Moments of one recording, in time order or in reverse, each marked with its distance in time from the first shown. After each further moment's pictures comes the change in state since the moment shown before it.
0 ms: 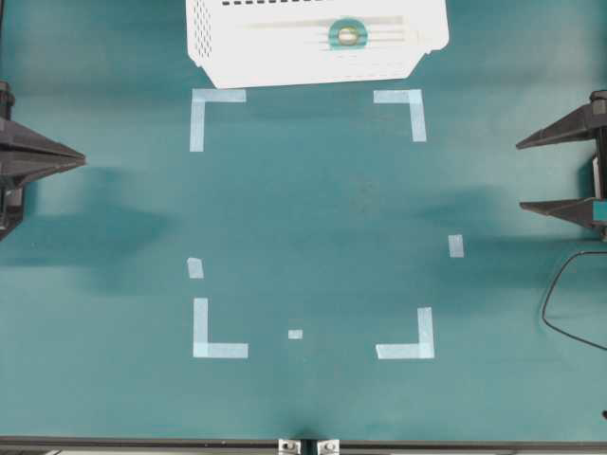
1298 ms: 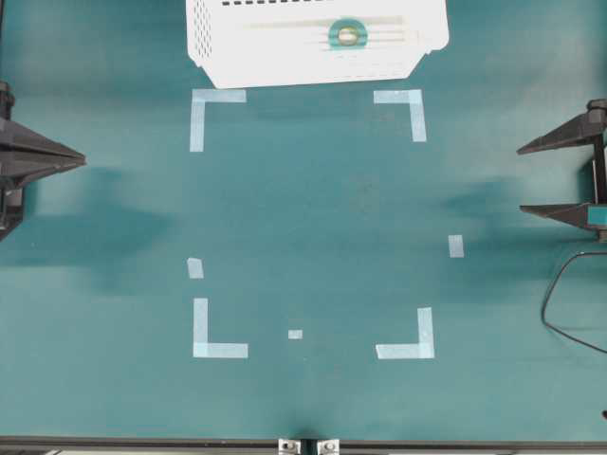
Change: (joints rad) left arm 0.000 0.000 0.000 0.000 0.000 0.000; right arm -0.020 -0.003 0.094 -0.049 -0.058 0.006
